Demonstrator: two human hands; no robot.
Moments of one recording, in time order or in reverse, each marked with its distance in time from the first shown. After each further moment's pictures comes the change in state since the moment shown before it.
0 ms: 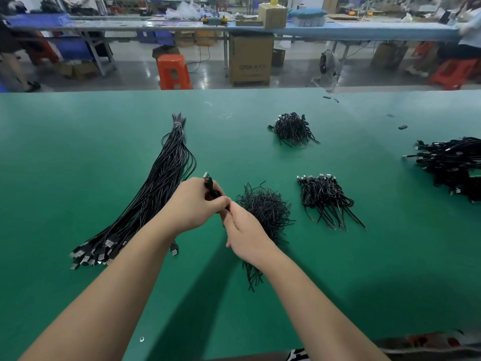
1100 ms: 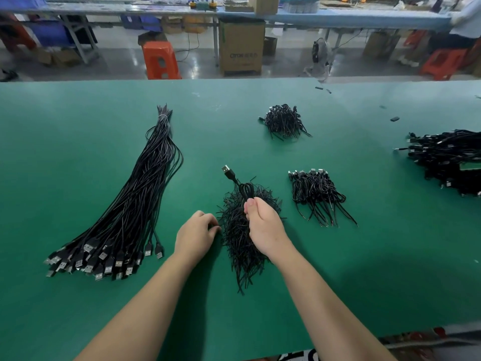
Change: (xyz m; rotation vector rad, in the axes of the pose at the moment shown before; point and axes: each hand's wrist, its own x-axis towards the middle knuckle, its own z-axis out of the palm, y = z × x) left_hand 0.019 -0.089 0.130 0.218 0.047 -0.168; right_hand 0.007 0.053 -0.034 0.053 0.242 0.162
